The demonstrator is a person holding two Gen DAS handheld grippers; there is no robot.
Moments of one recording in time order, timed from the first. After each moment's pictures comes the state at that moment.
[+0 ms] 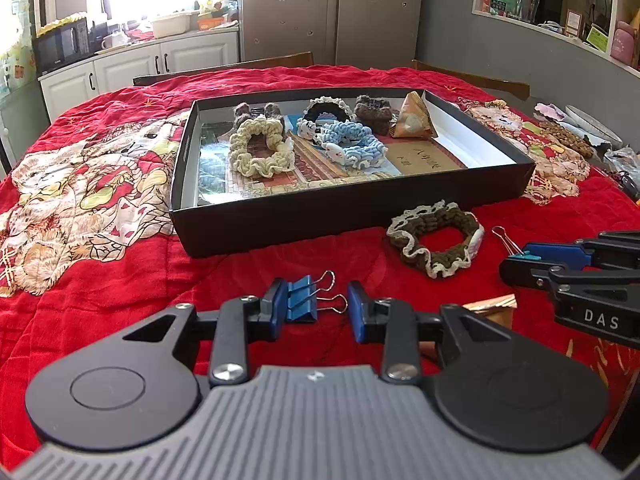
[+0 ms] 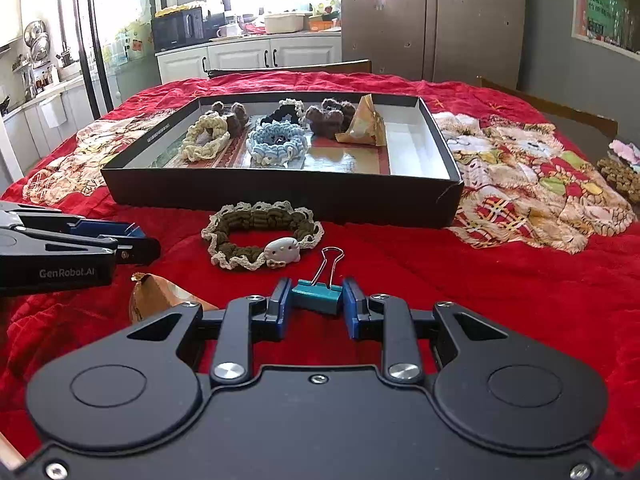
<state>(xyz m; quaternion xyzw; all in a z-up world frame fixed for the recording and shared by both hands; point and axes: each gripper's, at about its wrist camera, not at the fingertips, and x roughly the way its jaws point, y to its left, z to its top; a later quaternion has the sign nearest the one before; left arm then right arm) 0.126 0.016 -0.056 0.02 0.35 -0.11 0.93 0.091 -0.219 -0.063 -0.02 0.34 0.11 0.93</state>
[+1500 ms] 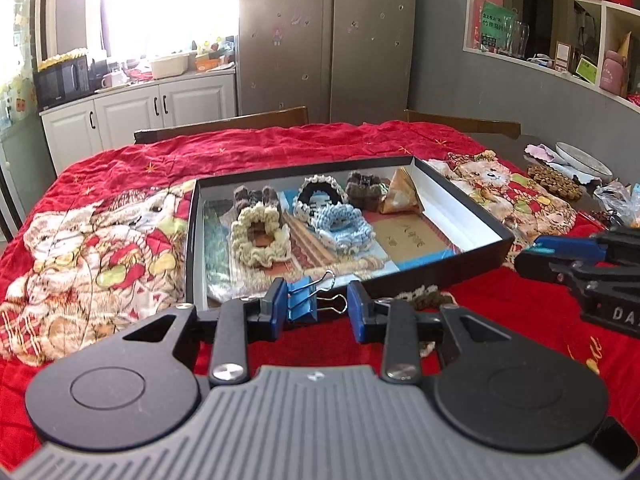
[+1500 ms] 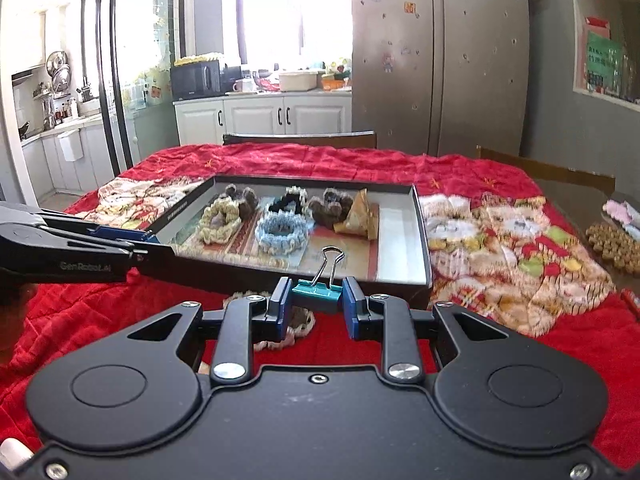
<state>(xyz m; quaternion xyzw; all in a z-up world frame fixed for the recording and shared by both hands) 0.135 0.011 0.002 0.03 0.30 -0.12 0.95 0.082 -0.235 0.001 -0.03 0.25 0.13 0.96</state>
